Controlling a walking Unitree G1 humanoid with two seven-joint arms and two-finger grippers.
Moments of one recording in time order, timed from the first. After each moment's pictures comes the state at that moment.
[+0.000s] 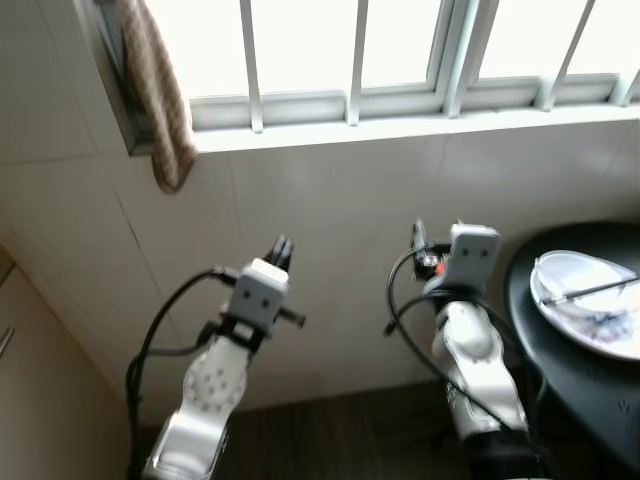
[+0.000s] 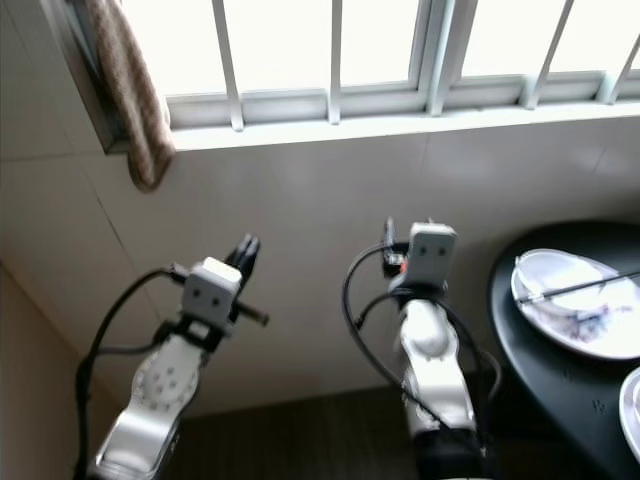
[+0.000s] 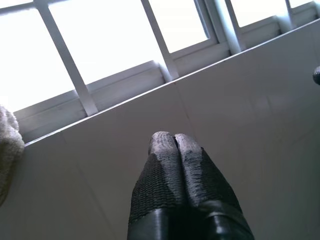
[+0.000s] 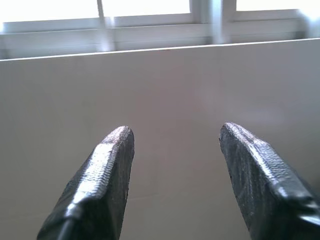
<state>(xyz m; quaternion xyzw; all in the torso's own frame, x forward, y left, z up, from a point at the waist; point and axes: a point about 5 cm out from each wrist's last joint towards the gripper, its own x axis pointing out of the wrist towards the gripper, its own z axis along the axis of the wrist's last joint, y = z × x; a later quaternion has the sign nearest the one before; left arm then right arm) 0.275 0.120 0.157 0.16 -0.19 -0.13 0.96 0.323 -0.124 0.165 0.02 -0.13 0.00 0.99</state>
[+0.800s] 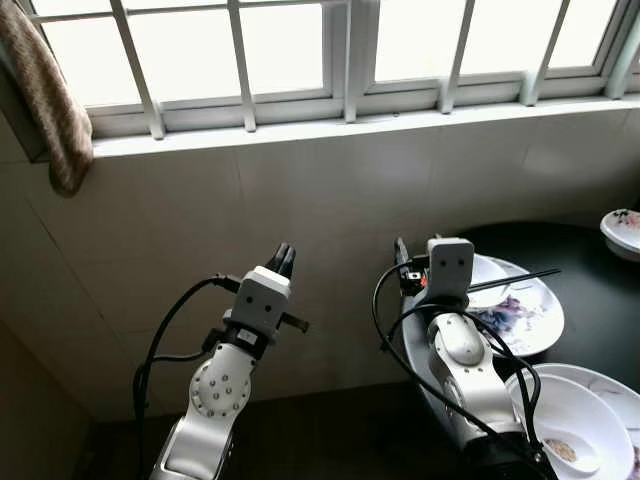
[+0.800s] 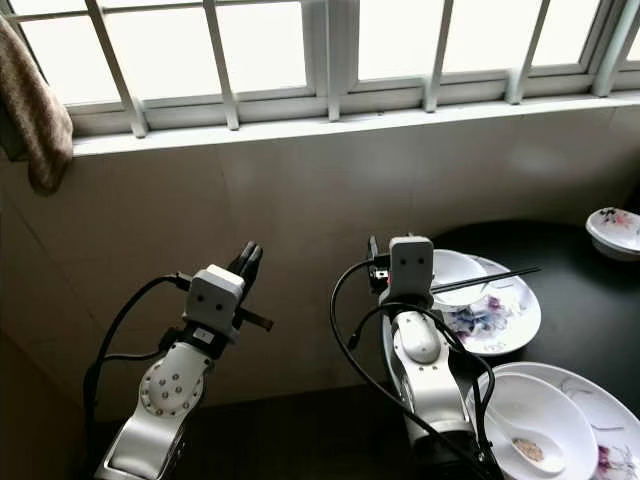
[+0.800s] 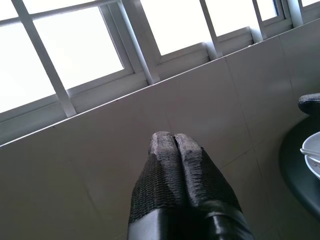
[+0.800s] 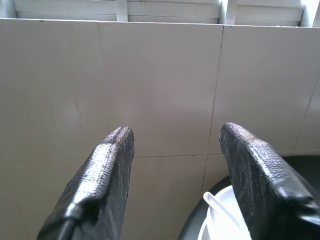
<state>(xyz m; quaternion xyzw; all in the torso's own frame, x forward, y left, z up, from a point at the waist) 0.274 0.110 0.149 0.14 -0.18 -0.14 0.96 0.324 -0.128 0.149 -0.03 -0.09 0.02 1.00</state>
